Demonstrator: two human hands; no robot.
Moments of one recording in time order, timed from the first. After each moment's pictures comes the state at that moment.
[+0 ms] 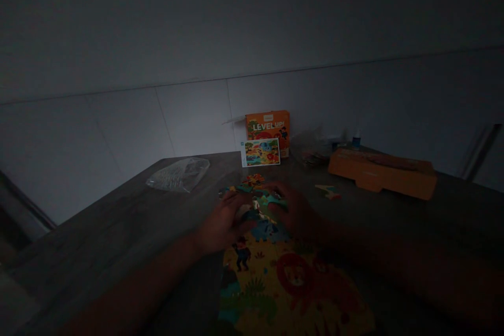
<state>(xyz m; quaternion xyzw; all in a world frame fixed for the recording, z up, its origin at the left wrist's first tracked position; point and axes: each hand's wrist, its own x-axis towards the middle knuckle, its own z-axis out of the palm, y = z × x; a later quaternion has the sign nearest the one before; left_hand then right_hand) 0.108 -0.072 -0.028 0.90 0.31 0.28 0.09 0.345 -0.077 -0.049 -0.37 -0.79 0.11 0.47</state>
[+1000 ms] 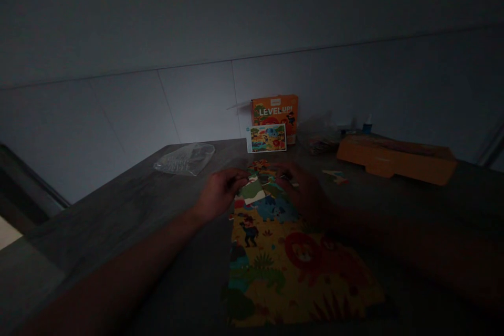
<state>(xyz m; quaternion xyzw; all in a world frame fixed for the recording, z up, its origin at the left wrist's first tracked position) 0.098 -0.066 -0.010 0.83 0.35 0.40 0.20 0.340 -0.080 -0.044 -0.36 -0.77 0.05 0.53</state>
